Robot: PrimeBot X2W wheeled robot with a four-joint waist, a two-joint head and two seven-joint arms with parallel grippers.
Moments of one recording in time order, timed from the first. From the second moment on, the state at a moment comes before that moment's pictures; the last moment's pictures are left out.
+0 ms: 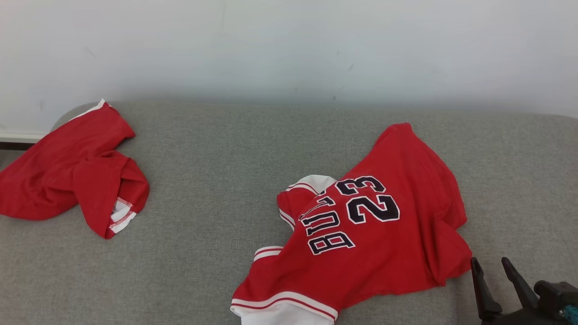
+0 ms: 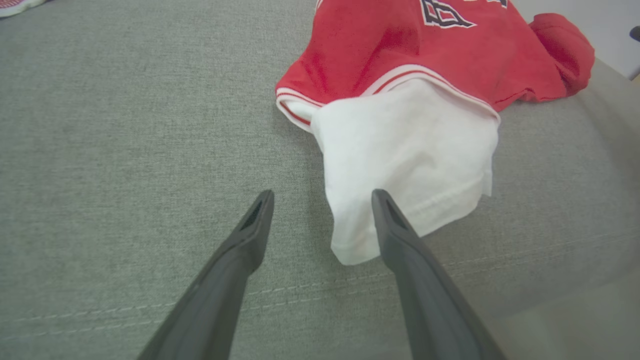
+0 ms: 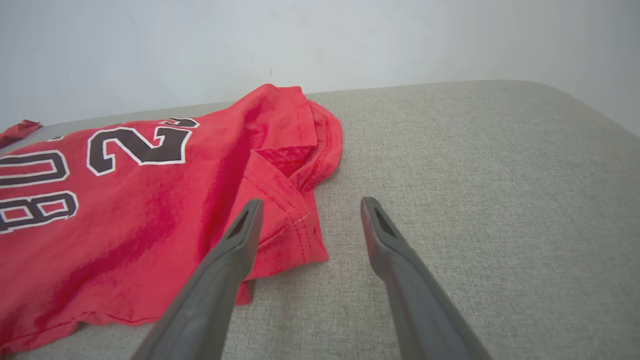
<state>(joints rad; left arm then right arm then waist) 0.17 0.07 -0.31 0.35 -0.19 -0.12 -0.26 0.00 -0.34 0.02 0.39 0.42 0.13 -0.25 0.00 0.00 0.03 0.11</state>
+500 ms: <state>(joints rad) 0.03 0.08 -0.44 0.57 -0.32 -0.13 -0.26 -0.17 -0.40 0.16 0.63 0.48 0.13 -0.19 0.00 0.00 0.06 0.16</state>
